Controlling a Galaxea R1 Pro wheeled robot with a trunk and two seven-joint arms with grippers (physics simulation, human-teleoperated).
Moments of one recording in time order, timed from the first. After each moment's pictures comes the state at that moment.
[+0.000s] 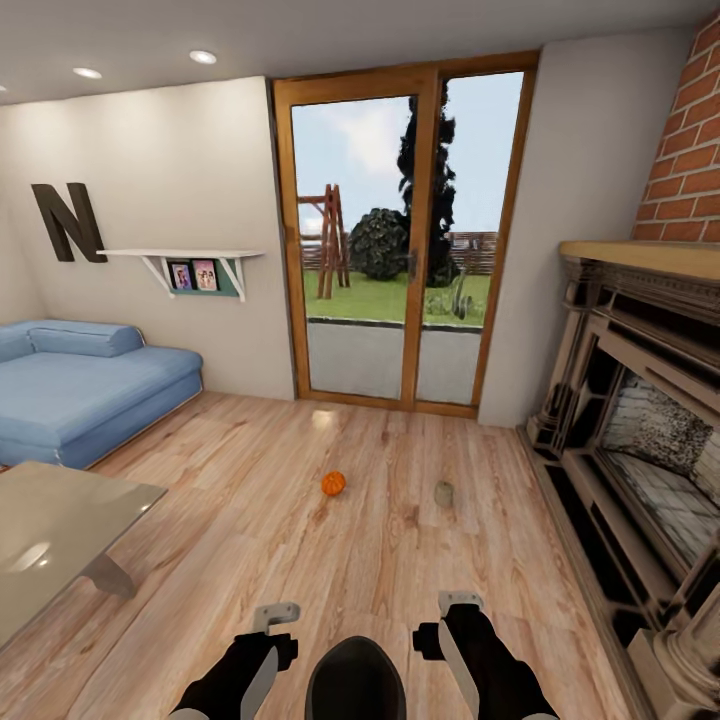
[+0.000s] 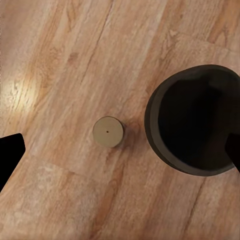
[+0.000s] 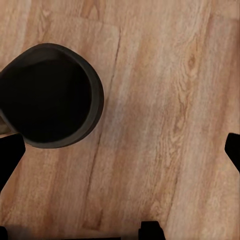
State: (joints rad) left arm -0.50 -0.17 0.10 -0.42 -0.01 0.34 0.27; right arm -0.43 0.17 0.00 -0.72 -0.01 0.69 -0.21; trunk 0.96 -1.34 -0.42
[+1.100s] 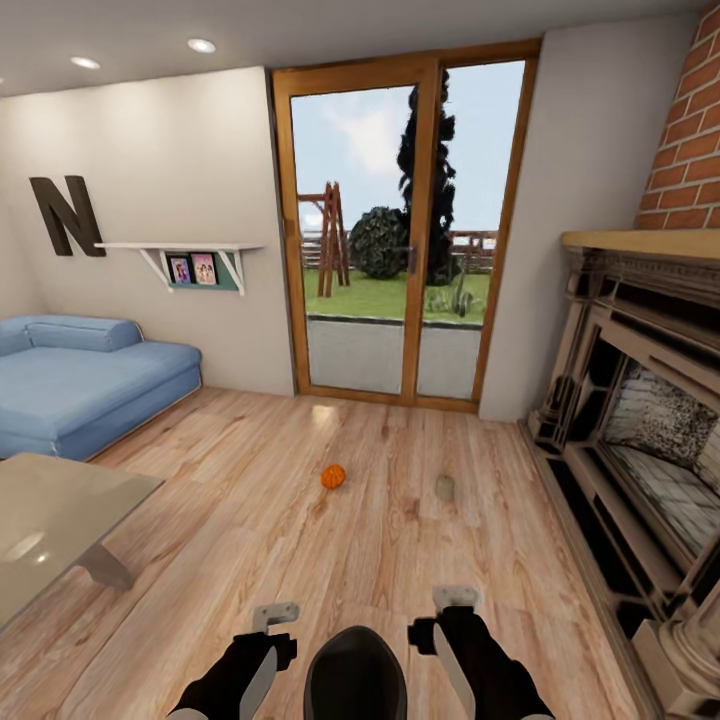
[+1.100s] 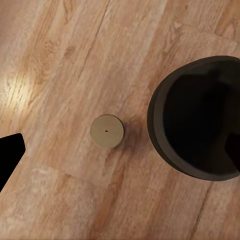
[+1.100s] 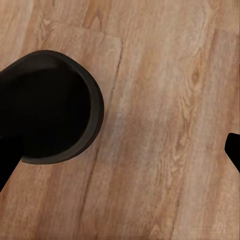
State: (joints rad) left arm -0.50 -0.17 0.10 -0.42 -0.01 0.34 0.27; right arm -0.43 0.17 0.05 -0.71 -0.01 0.62 -0.21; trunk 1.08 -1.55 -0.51
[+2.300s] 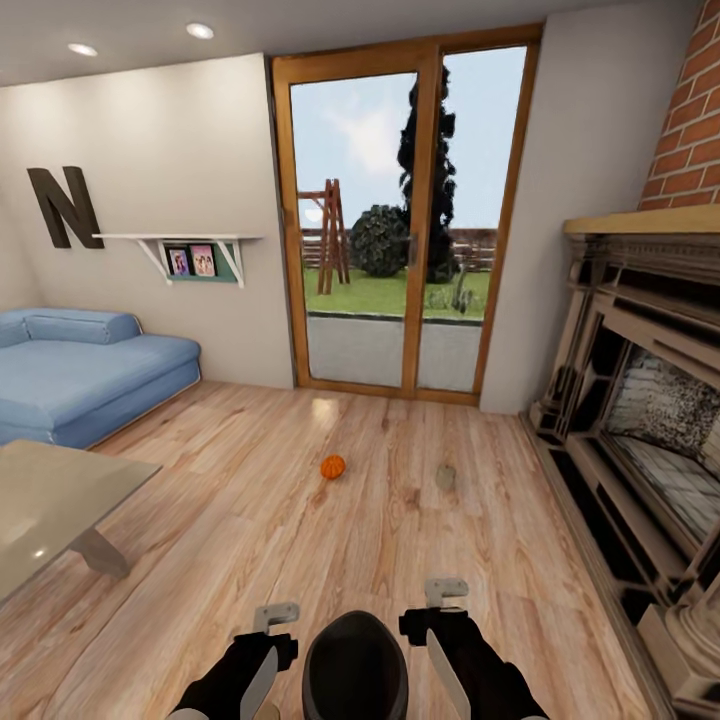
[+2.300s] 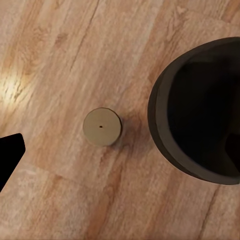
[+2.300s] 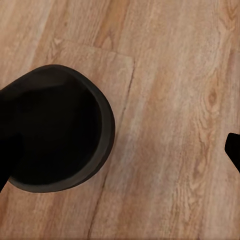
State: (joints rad) left arm -0.50 -0.17 0.11 -0.42 0.00 0.35 0.27; right arm -0.43 0.17 0.11 -0.69 -0.05 0.49 -0.21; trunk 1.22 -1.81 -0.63
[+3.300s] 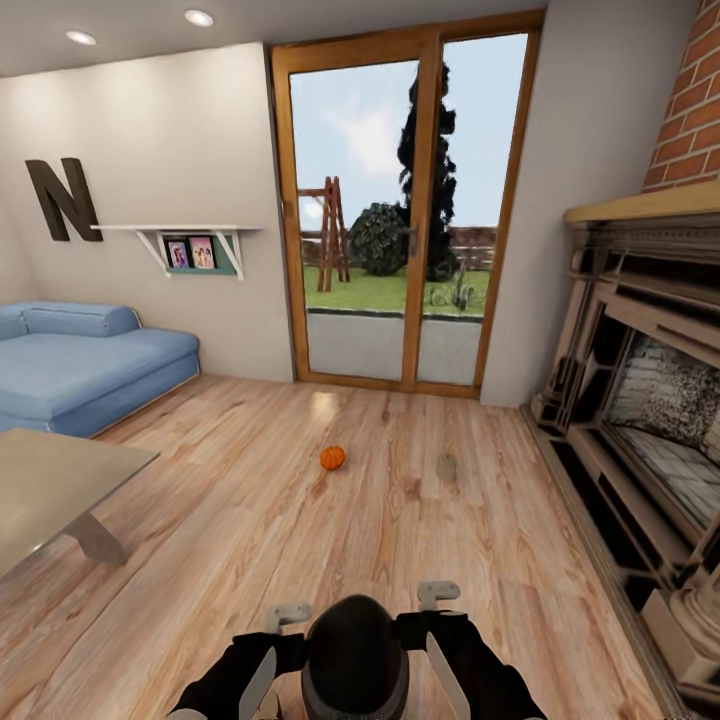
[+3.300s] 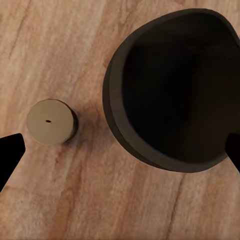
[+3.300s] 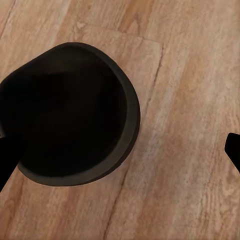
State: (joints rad) left arm -0.50 -0.17 0.11 -0.42 0.00 0.36 0.08; right arm -0.43 0.17 0.12 -0.67 -0.05 0.47 -0.11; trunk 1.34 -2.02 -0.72
